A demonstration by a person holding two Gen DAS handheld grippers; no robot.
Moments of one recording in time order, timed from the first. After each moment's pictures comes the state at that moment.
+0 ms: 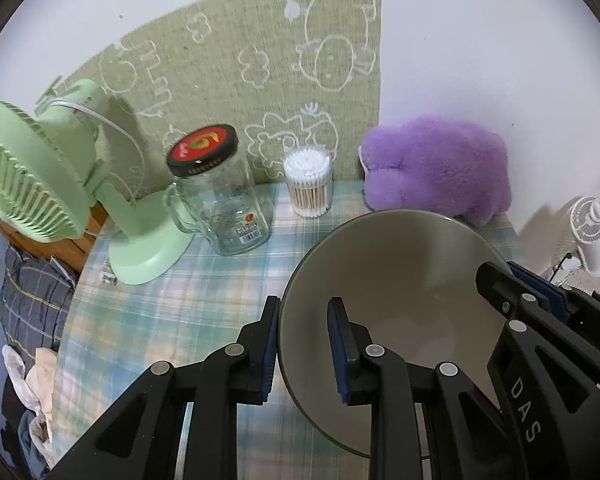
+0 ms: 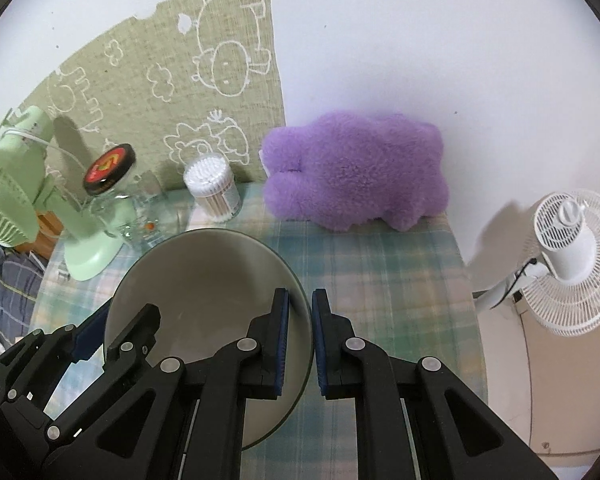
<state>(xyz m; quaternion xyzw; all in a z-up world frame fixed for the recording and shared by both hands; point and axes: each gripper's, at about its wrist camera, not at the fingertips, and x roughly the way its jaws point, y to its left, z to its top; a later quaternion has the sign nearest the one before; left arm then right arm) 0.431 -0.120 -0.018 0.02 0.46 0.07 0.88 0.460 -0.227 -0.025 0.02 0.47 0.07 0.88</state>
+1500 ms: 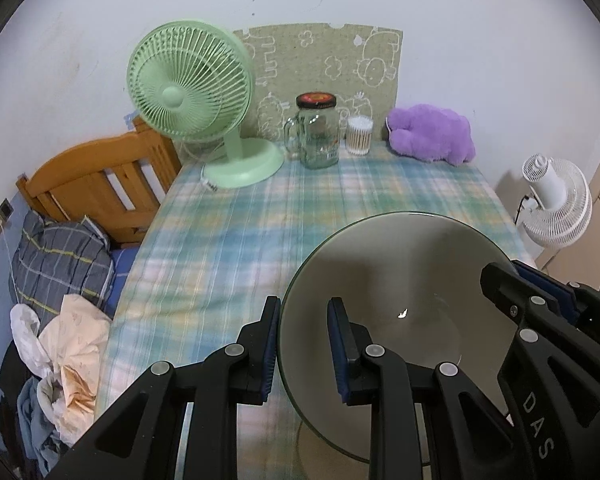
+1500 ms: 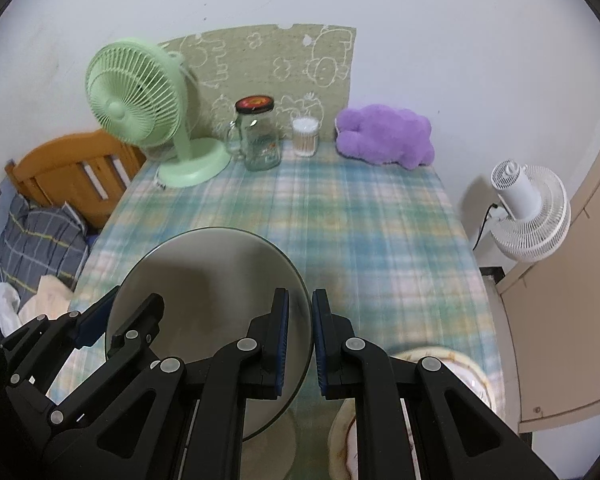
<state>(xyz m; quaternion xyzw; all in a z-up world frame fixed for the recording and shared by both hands) 0.179 -0.011 0.015 0.00 0.44 0.05 0.89 0.192 -0.116 0.033 -0.02 0.44 0.06 0.90</state>
